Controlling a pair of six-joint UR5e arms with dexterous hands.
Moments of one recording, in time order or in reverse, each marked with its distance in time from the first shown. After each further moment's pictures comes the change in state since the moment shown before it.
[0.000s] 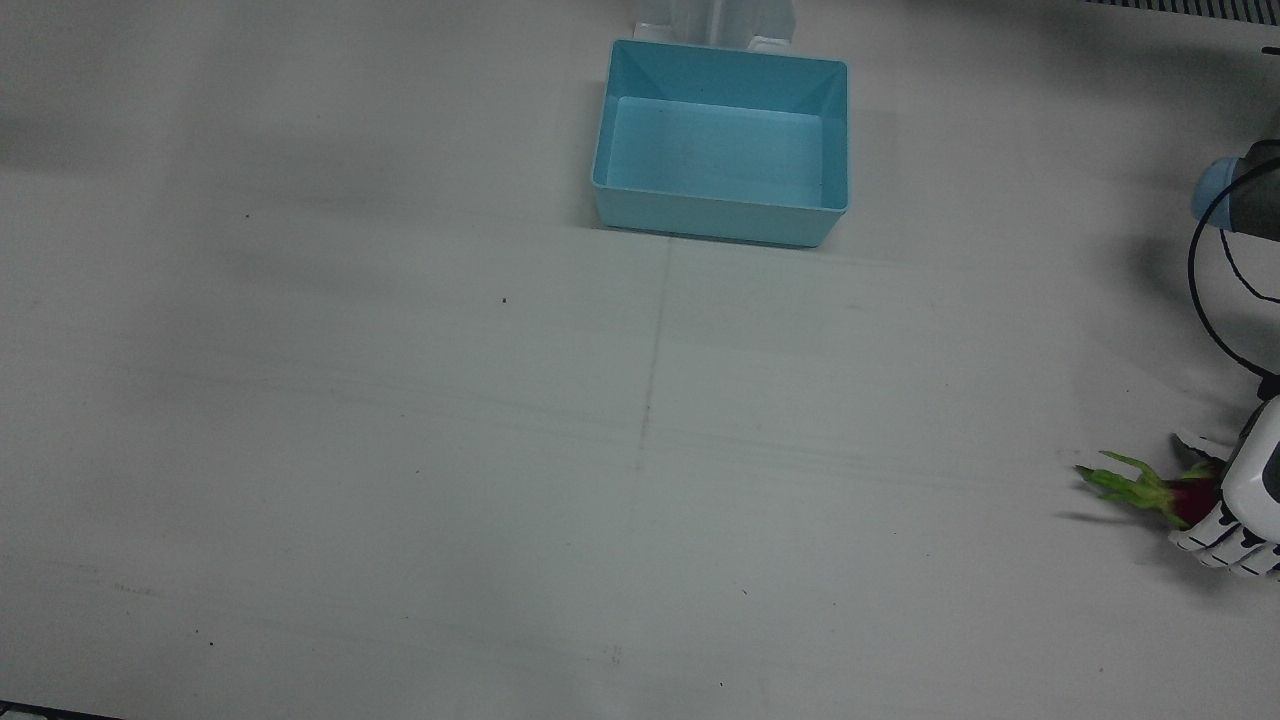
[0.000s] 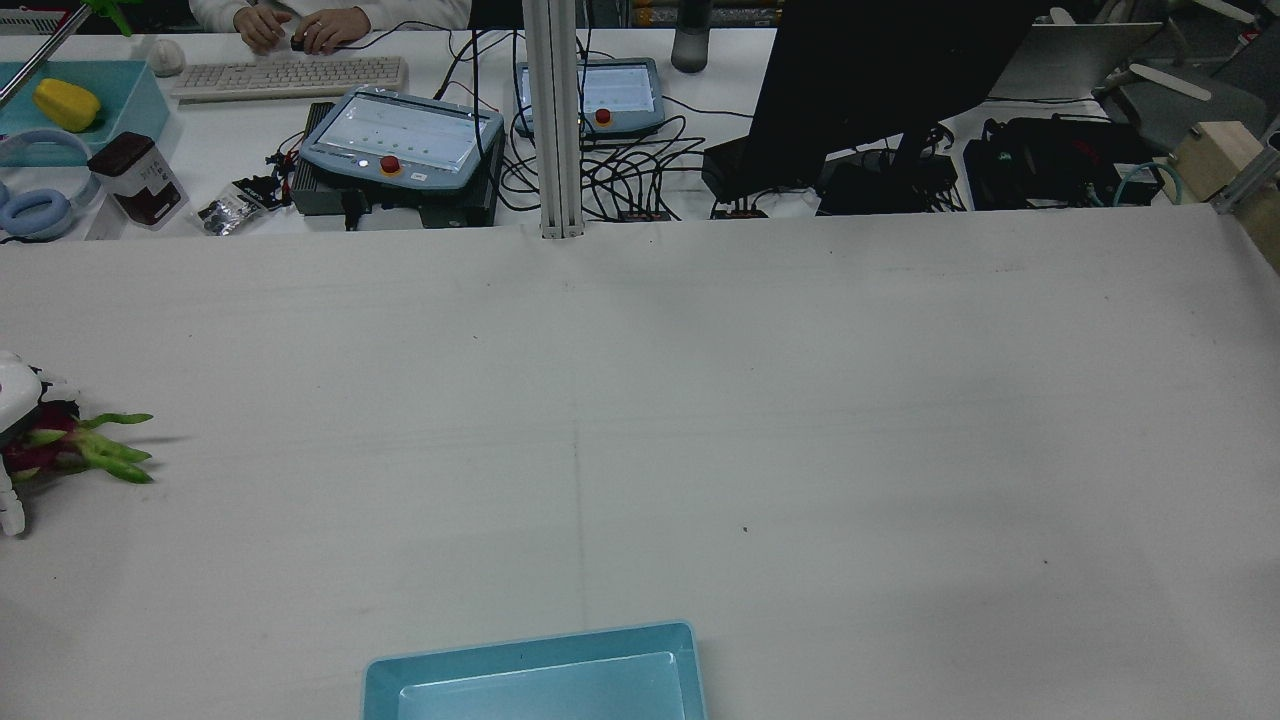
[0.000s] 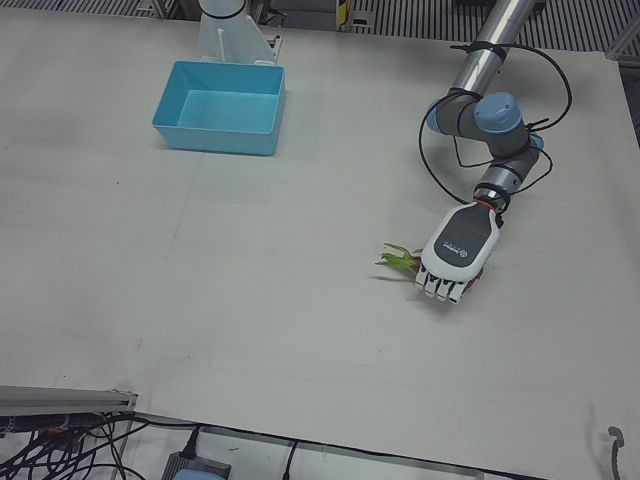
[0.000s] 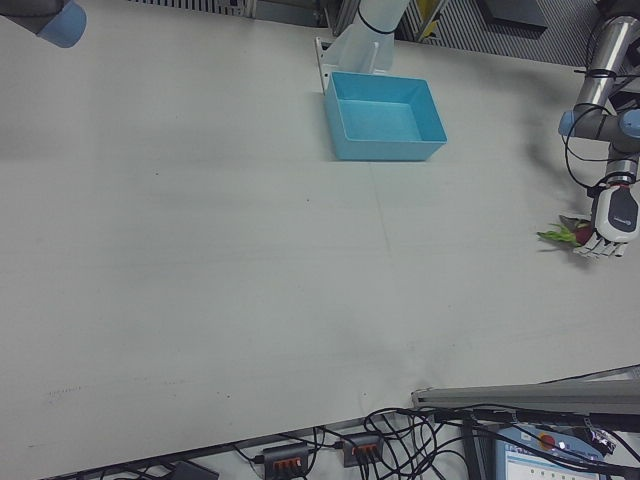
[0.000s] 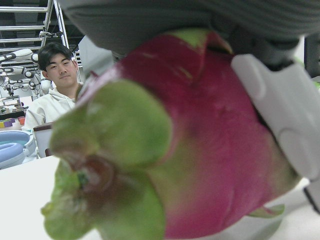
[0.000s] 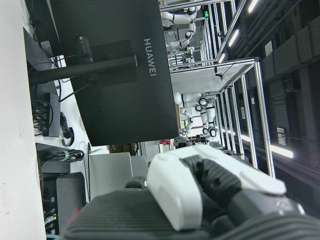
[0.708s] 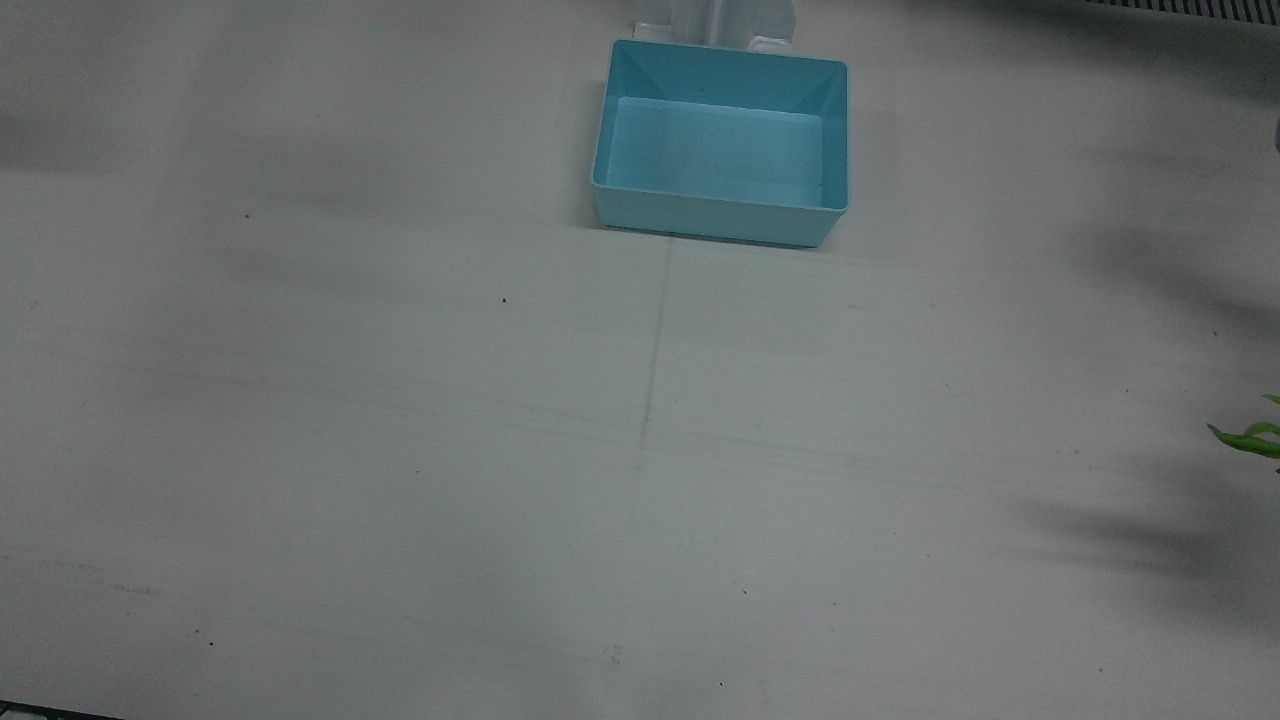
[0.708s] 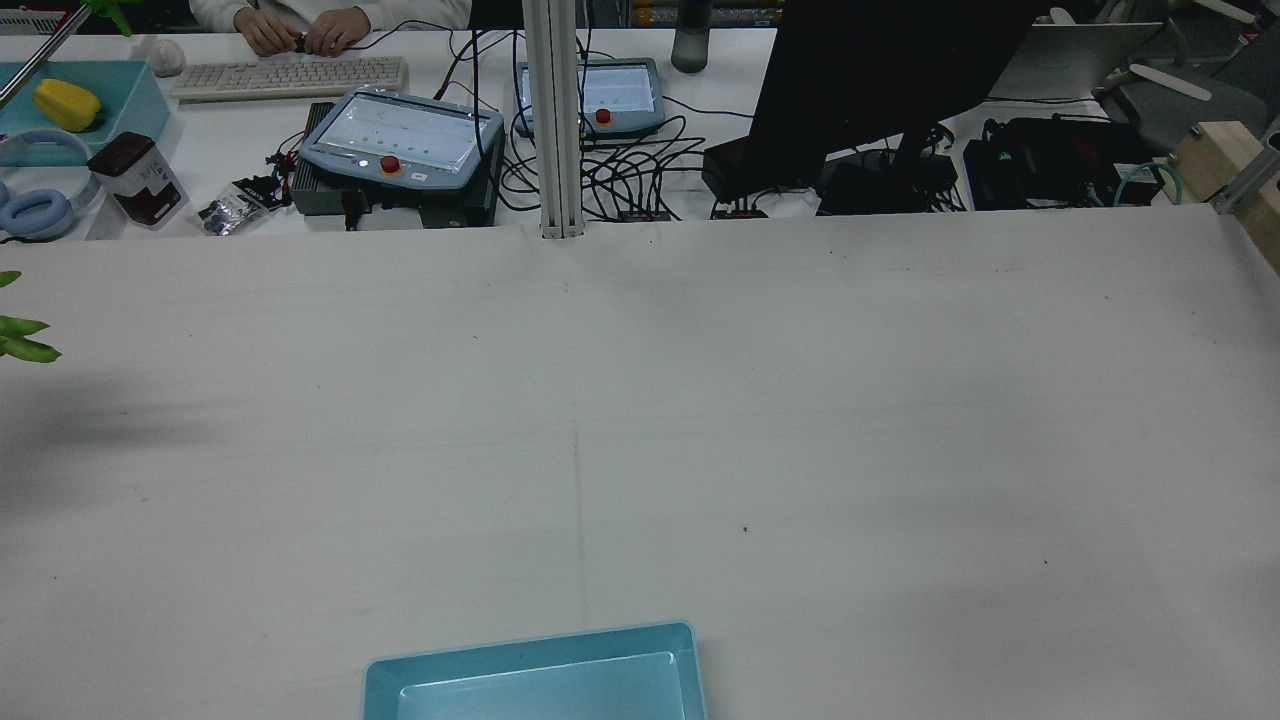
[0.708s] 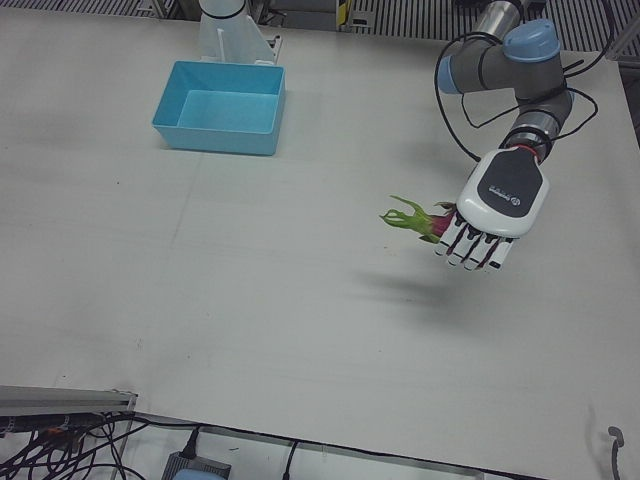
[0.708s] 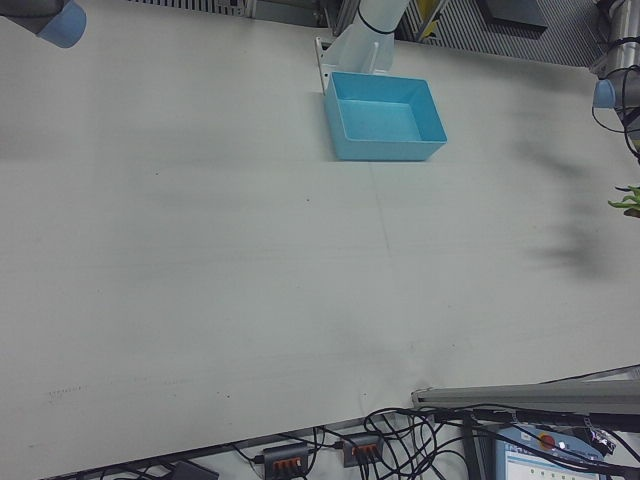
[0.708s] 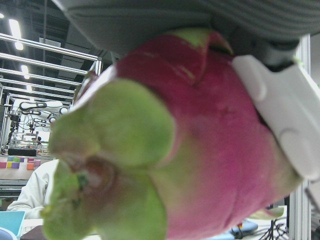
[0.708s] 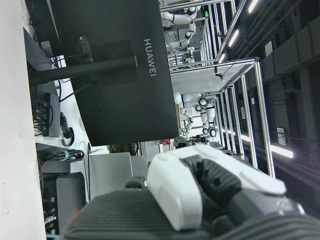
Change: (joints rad) left arm -0.199 0.110 -0.337 0.046 -0.016 -0.269; right arm 0.000 0.000 0.000 0.000 0.000 0.000
